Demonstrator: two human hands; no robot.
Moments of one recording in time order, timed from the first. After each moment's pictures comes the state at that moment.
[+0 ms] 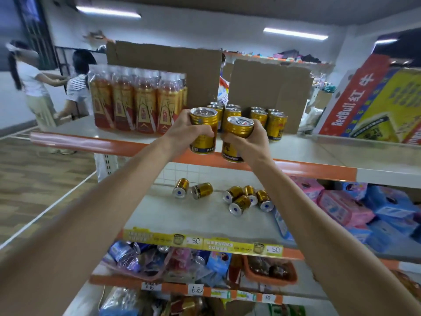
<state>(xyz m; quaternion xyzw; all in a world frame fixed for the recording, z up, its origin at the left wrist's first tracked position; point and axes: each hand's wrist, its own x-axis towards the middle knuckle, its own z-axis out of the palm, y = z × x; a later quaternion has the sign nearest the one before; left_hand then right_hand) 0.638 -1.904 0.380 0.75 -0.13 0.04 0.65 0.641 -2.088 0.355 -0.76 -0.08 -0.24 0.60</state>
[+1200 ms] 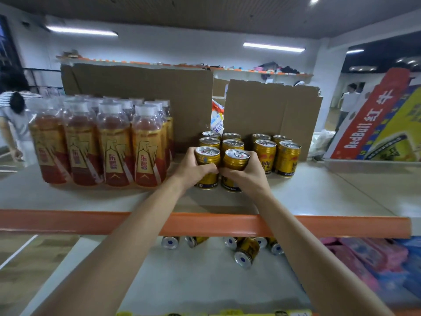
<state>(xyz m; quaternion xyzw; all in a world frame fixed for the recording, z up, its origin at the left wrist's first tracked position) 0.815 -1.923 0.349 0.80 -0.09 0.04 0.60 0.789 -2.090 0.339 -0.79 -0.03 -0.23 0.56</state>
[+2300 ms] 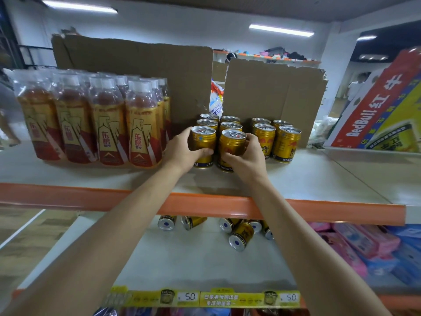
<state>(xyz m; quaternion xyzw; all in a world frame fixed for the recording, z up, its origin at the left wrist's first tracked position) 0.811 -1.916 0.338 0.86 -0.12 0.19 0.47 0.792 -2.091 0.329 -0.82 0.00 -0.26 0.51</state>
